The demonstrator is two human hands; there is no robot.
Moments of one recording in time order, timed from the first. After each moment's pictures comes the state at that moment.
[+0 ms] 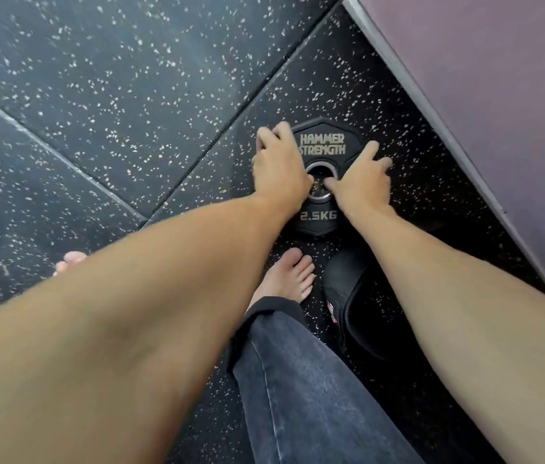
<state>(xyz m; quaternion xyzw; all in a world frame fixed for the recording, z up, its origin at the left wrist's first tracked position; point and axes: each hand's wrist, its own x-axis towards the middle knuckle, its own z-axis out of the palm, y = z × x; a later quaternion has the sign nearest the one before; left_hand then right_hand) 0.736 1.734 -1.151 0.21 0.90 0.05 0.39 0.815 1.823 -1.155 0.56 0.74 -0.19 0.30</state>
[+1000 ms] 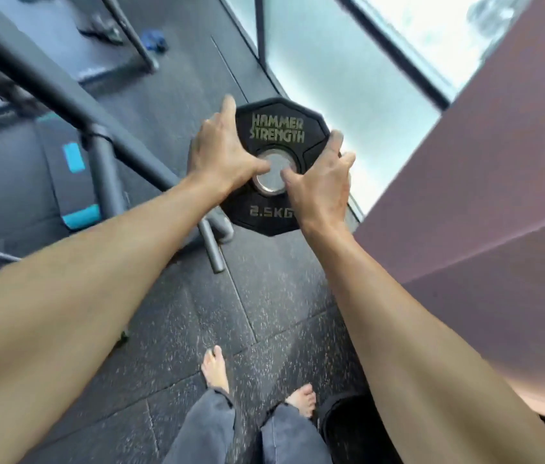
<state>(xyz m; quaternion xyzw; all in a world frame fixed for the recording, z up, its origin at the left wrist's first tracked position) 0.467 1.570 -0.326 0.06 0.96 0.26 -0.02 0.529 1.694 -0.361 0.27 0.86 -0.40 -0.13</state>
